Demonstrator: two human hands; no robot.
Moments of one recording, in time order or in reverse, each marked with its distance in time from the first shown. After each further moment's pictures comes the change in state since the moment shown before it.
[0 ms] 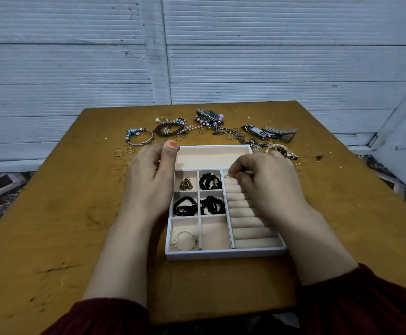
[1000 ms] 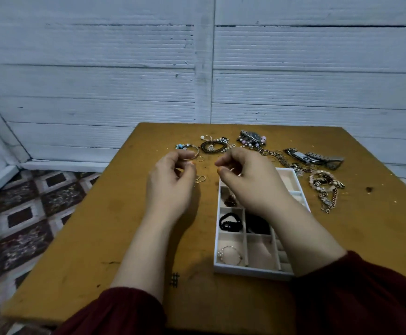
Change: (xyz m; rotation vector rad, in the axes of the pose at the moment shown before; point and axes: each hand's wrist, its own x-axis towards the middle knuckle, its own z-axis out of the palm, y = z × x) left_hand 0.016 -0.023 -0.038 -0.067 0.147 -0.034; right_hand 0.034 -0.084 0.020 0.451 -0.135 -0.136
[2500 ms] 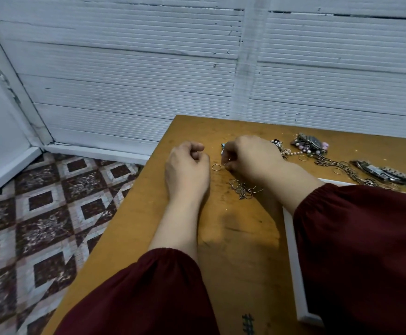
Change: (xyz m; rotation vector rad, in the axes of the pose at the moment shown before) left_hand 0.062 -0.058 -0.032 0.199 0.195 -0.250; right_hand 0.118 -0.017 0.097 -0.648 -0.248 -0.162
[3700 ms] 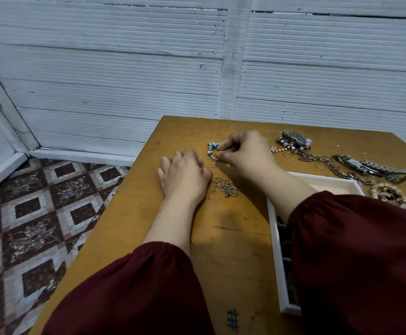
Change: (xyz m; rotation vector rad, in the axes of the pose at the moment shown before) left_hand -0.007 0.003 0.015 0.503 -0.227 0.087; right_hand -0.010 0.014 0.006 0.637 0.195 0.250
